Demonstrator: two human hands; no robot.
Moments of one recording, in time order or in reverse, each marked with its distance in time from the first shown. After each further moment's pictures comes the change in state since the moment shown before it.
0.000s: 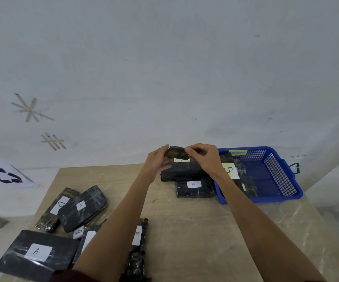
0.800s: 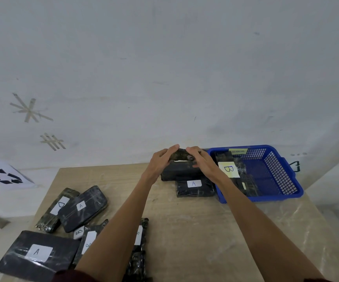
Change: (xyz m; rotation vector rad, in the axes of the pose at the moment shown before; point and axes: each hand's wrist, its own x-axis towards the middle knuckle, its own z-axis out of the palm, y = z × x) left_hand 0.002 -0.012 0.004 0.190 -0.116 0.164; right_hand -0.006 0.006 0.006 -0.049 -0.193 0.297
